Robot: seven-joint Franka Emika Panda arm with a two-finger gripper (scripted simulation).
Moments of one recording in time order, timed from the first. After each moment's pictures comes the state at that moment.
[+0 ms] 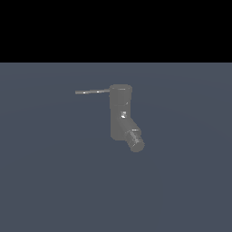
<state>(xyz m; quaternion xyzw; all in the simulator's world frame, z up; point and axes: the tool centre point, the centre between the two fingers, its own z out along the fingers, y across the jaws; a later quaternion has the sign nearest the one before) -0.251 -0.015 0.502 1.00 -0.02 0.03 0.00</state>
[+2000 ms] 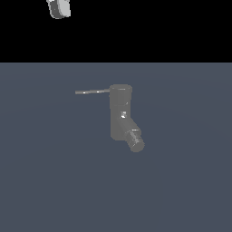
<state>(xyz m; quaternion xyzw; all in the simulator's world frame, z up) -0.161 0.089 0.368 0.96 -0.29 0.02 0.00</state>
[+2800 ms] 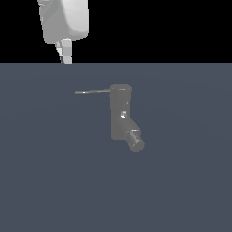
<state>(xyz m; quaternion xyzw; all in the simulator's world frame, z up) -0.090 0.121 0.295 0.90 -0.44 0.01 0.00</state>
